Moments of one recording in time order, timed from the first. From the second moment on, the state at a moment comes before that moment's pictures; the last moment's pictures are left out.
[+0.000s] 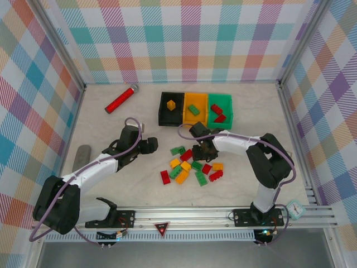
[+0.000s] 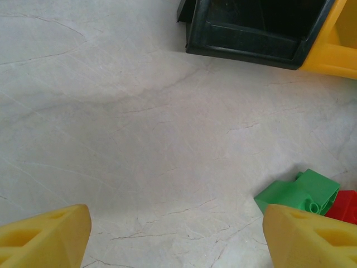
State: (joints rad) left arm -0.41 1.24 0.63 -0.13 -0.02 -0.42; right arm 0.71 1.78 1.07 -0.62 0.04 0.53
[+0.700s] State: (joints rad) left arm -0.41 1.27 0.63 -0.13 -0.02 -0.42; right arm 0.72 1.92 1.65 -0.71 0.05 0.39
